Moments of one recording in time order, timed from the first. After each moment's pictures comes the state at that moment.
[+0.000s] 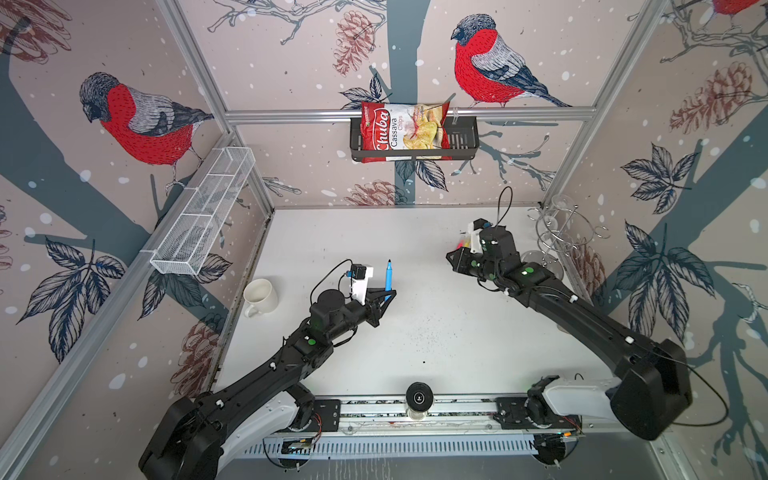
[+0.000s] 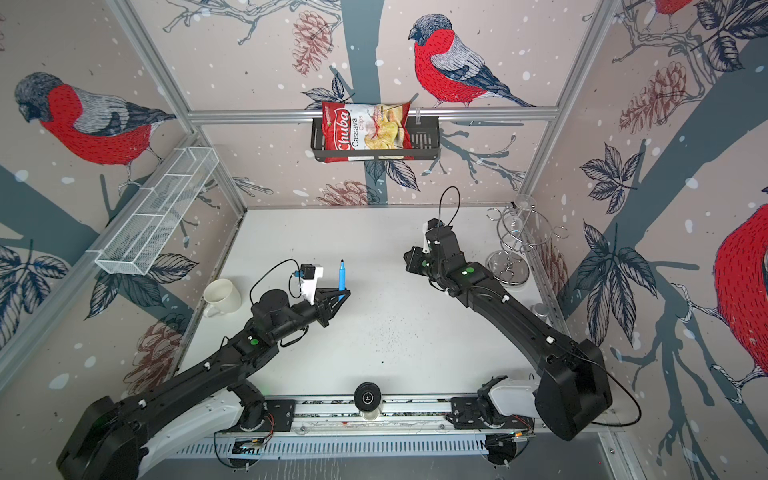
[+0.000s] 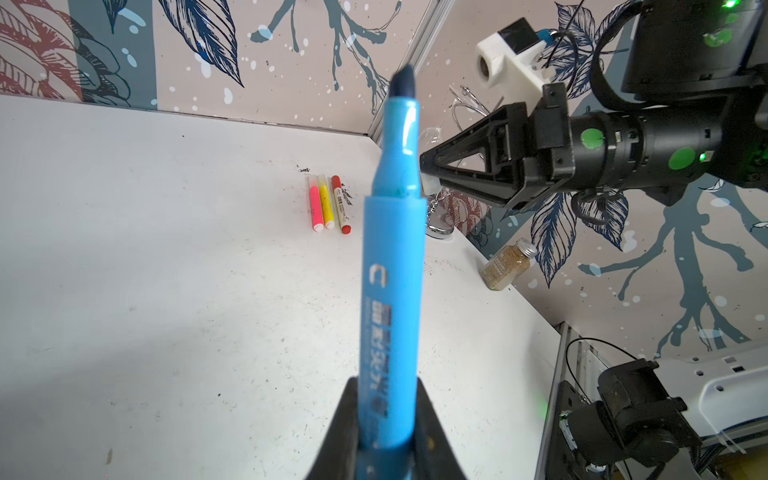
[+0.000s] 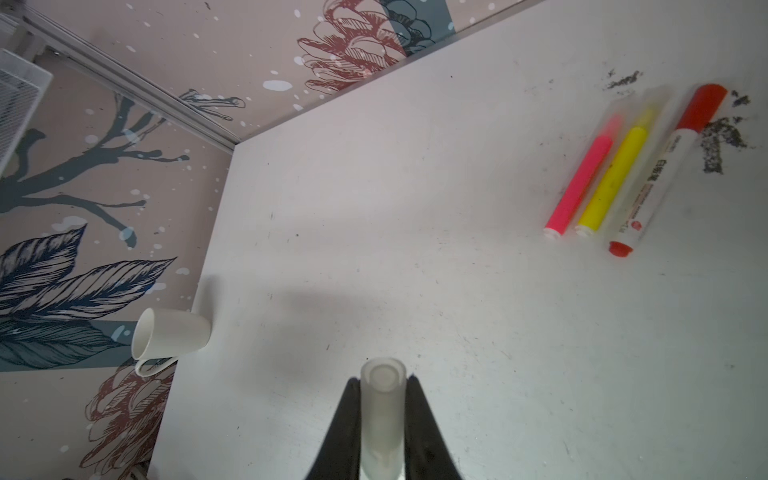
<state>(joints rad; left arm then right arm) -0.63 0.93 0.39 0.37 0.33 -0.46 0.56 1.28 1.02 -0.31 -0.14 0.61</state>
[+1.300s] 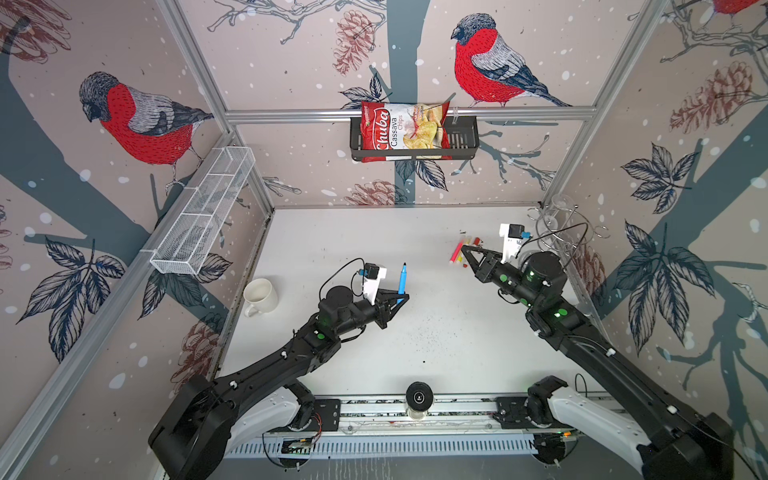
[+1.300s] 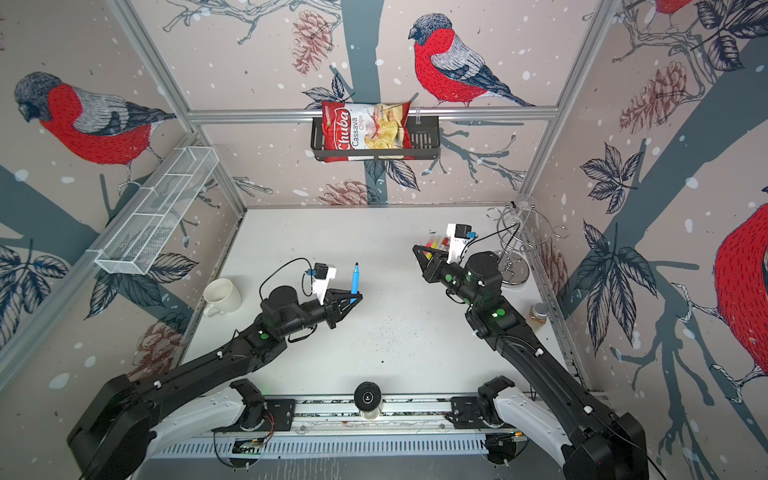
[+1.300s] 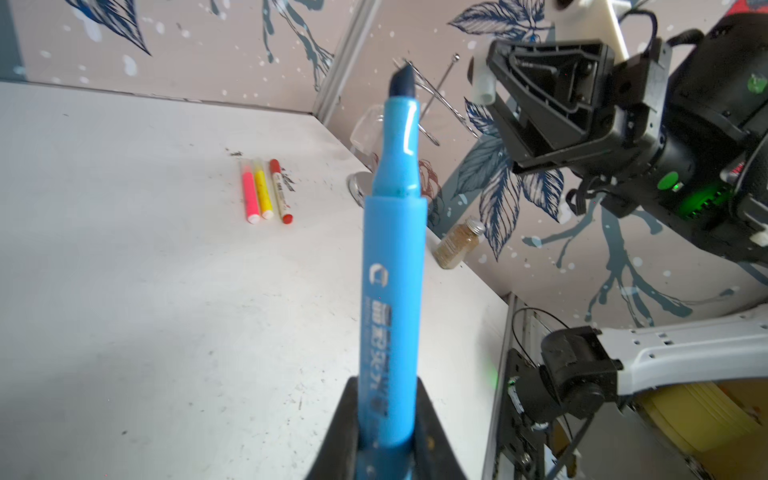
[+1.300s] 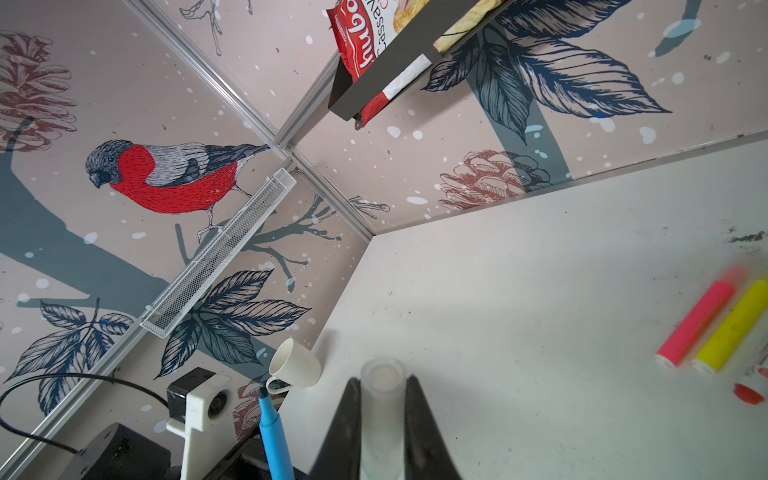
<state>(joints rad) -0.70 1.07 0.44 0.48 0.46 -0.47 0.48 0.94 0.71 0.16 -0.33 0.64</state>
